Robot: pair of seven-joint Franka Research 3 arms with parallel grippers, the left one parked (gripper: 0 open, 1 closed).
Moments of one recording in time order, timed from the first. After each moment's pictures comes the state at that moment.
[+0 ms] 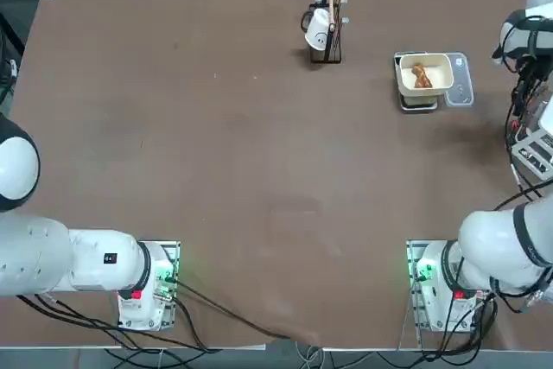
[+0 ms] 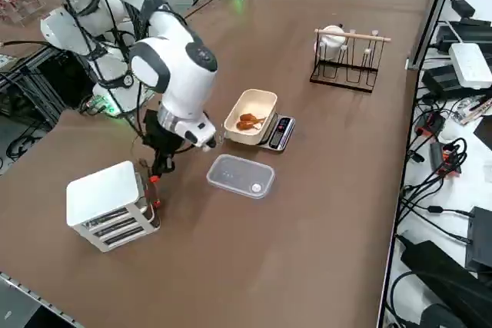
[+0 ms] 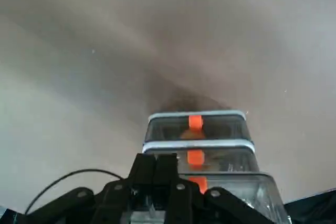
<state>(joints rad) -0.40 0.29 -0.04 -2.07 -0.52 2.00 -0.83</state>
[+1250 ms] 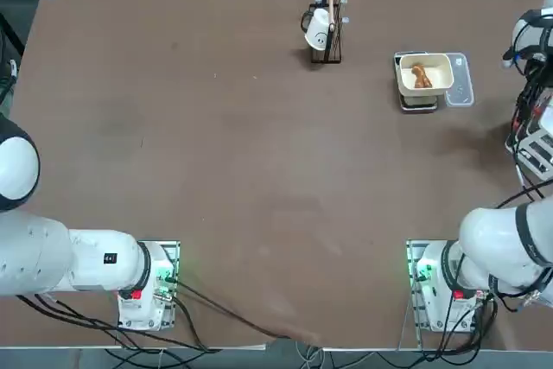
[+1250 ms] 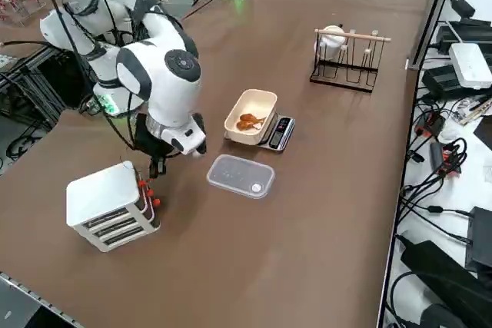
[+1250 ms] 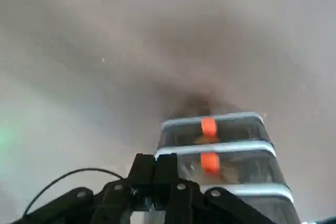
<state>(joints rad) -0.46 0.29 -0.01 -2.06 -0.36 2.00 -0.85</state>
